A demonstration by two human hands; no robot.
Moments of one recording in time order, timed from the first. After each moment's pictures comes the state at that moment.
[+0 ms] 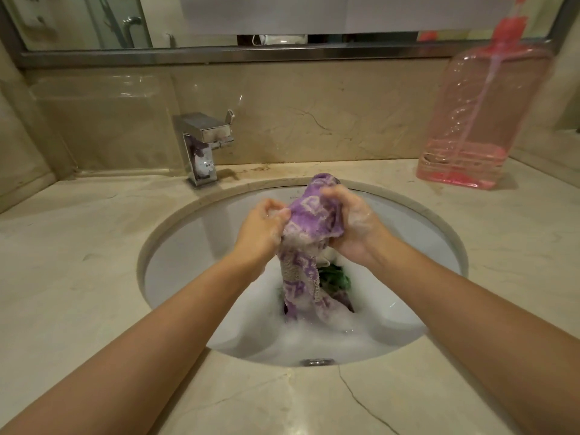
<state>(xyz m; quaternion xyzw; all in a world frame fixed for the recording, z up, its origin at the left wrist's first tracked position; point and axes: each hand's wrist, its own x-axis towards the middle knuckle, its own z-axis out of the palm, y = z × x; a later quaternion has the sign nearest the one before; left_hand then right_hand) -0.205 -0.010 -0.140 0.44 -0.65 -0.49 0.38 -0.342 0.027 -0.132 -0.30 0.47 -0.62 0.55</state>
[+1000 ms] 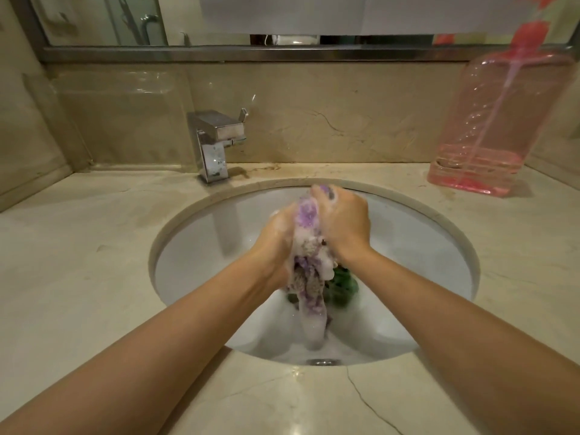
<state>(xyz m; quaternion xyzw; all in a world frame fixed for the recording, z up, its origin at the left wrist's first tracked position) -0.214 0.017 -0.131 0.37 -0.42 -0.74 0.38 -0.312 0.019 -0.140 -0.54 0.65 -0.53 0.00</state>
